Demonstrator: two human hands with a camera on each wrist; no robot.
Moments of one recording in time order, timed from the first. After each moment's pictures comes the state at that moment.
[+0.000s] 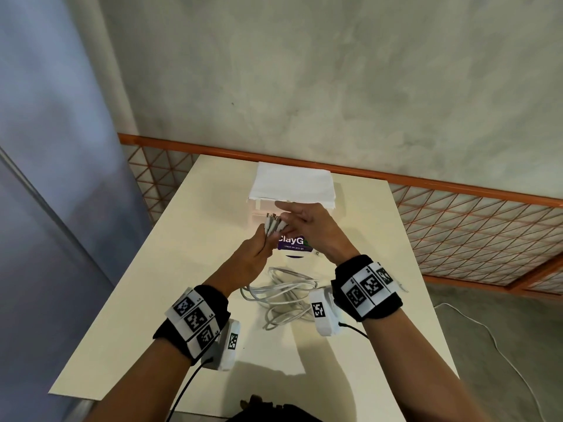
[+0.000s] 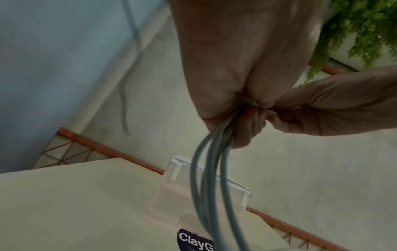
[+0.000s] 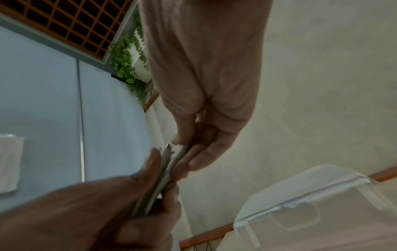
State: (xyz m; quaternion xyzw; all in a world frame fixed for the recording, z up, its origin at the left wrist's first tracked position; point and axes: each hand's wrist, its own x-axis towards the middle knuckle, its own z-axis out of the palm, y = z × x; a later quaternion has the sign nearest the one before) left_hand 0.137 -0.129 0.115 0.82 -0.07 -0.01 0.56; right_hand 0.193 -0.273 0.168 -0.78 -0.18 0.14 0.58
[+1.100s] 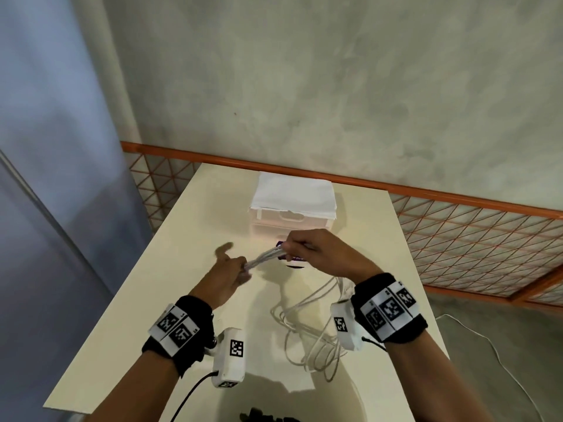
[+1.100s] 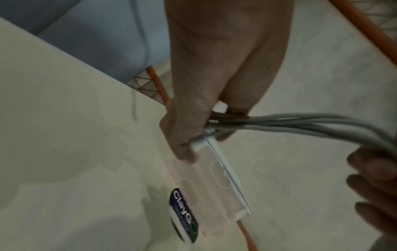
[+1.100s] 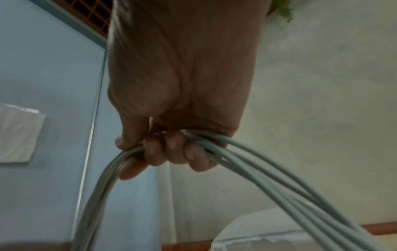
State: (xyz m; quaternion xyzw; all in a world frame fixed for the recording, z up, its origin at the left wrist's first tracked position) left_hand 0.139 -0.100 0.090 0.56 0.21 -0.02 0.80; right_hand 0.185 -0.297 0.175 -0.85 -0.35 0.15 0.37
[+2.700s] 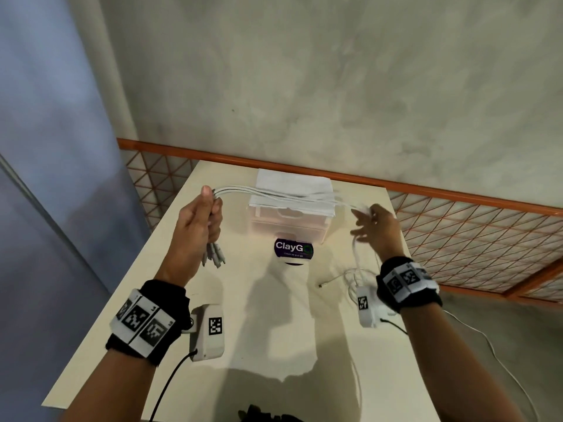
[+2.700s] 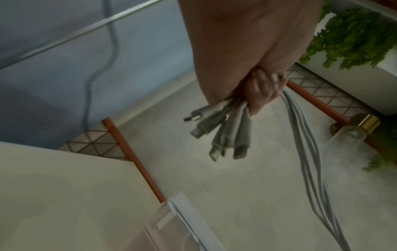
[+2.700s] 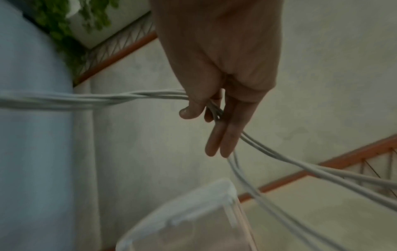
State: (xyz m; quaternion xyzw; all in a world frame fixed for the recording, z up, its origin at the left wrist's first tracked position) left_hand 0.128 -0.071 0.175 0.63 -0.01 0.16 0.76; right_hand 0.251 -0.376 0.141 -0.86 0.02 -0.07 0.50
